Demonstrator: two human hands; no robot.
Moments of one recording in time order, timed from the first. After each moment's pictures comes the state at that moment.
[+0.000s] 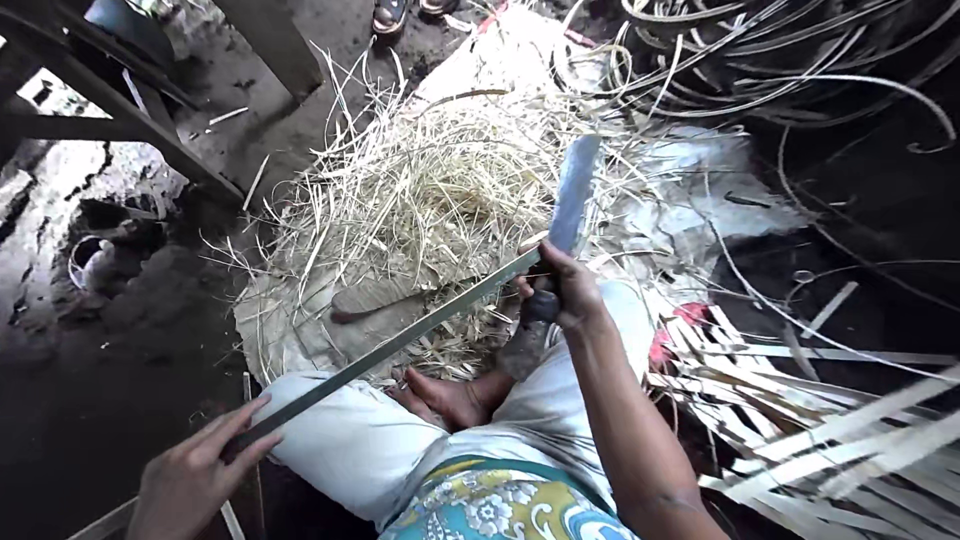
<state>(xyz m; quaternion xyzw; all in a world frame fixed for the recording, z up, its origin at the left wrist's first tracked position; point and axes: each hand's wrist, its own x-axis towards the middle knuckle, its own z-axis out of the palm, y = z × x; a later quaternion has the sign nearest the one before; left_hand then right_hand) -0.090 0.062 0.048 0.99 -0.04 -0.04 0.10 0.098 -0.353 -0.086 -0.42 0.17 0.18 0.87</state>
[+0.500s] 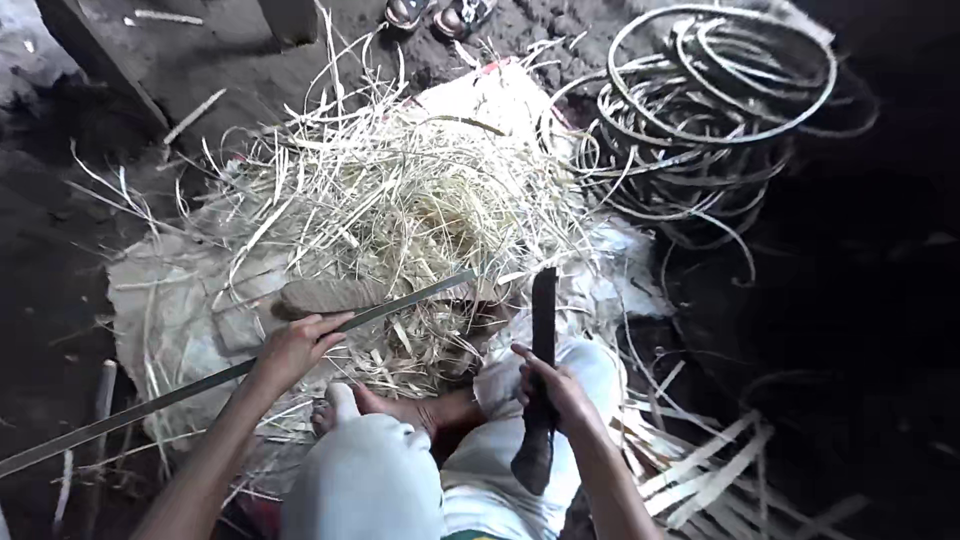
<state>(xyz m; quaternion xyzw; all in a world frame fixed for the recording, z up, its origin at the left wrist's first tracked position) 0.044 0.020 -0.133 0.94 -0.07 -0.15 0.30 0.036 -0.372 -0.100 -0.66 0.32 0.20 0.66</state>
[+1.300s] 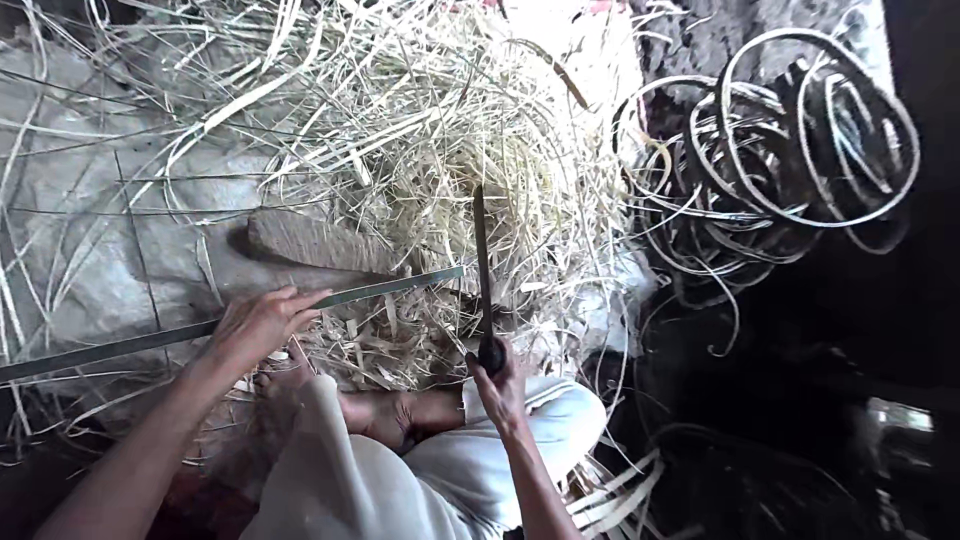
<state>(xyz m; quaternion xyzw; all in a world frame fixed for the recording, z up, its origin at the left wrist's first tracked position) 0.020 0.016 -0.216 0.93 0.00 -0.15 0.32 0.052 -0.352 -0.176 -0.94 0.01 0.13 0.31</state>
